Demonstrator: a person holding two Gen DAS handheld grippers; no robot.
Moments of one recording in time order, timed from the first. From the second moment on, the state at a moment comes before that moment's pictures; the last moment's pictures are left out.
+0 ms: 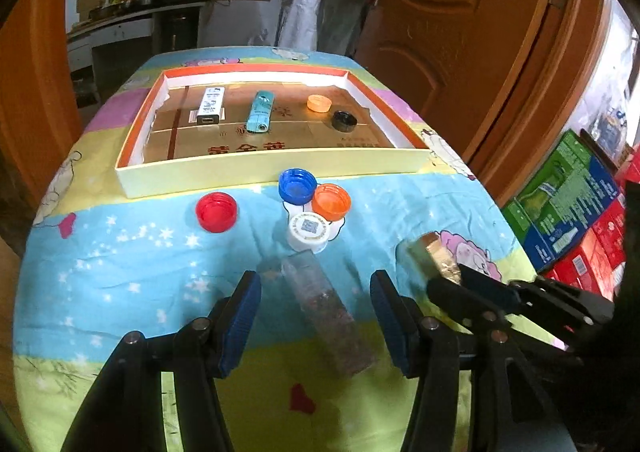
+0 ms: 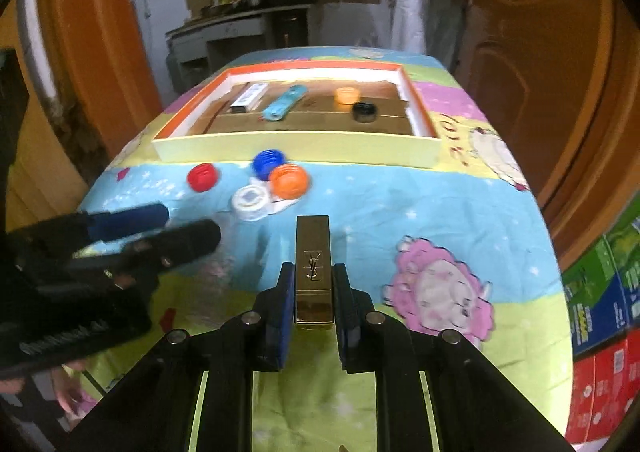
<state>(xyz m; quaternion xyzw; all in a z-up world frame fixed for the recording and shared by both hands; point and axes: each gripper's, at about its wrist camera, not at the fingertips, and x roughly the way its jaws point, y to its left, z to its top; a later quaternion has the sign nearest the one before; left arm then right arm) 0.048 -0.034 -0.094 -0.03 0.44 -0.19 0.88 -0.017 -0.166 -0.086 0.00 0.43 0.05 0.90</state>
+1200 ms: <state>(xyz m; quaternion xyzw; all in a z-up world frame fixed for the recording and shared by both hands) 0.047 -0.026 -0.061 -0.02 0.40 -0.18 0.90 -0.007 -0.175 -0.072 0.03 0.40 0.07 0.91</state>
